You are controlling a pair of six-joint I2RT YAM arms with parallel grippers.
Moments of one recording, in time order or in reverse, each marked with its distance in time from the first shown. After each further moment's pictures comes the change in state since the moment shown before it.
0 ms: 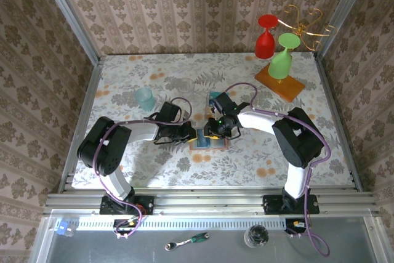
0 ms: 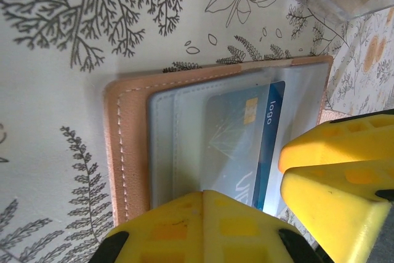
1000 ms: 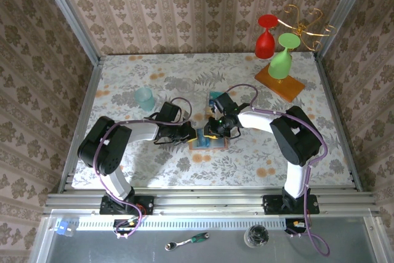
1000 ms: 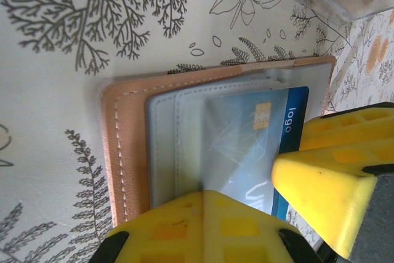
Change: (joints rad) left arm 0.001 0.006 0.000 0.000 -0.001 0.007; right arm -0.018 0.024 -0.019 0.076 -0.056 0.031
